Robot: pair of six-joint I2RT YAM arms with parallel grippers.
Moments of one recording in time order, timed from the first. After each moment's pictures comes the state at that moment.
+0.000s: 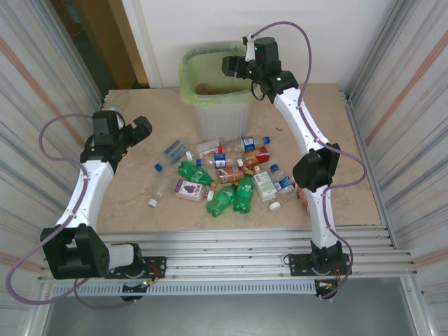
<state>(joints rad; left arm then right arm) 0.03 1.27 1.08 -0.42 0.06 -0.49 0.40 2.29 2.52 -0.56 -0.13 0.28</state>
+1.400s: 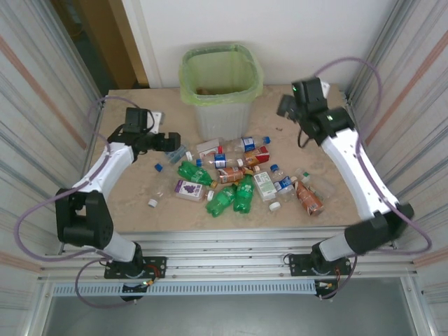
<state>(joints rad) -0.14 1.53 1.18 -0.52 0.16 -0.02 0.35 1.39 1.57 -0.92 0.45 0.58</state>
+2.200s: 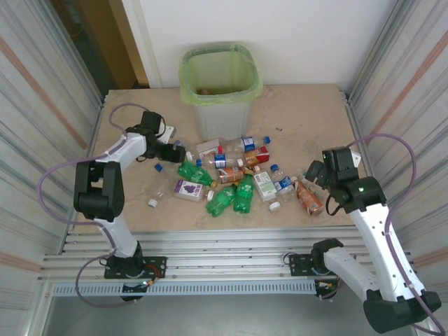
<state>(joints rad) -0.15 1.79 1.26 -0.63 0.16 0.08 0.25 0.84 1.01 -1.12 0.37 0.64</state>
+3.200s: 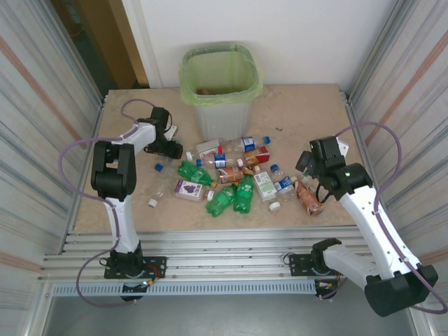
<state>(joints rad) -0.15 2.07 1.50 -0.72 -0.01 0.12 0.32 0.98 1.03 -1.00 0.39 0.68</state>
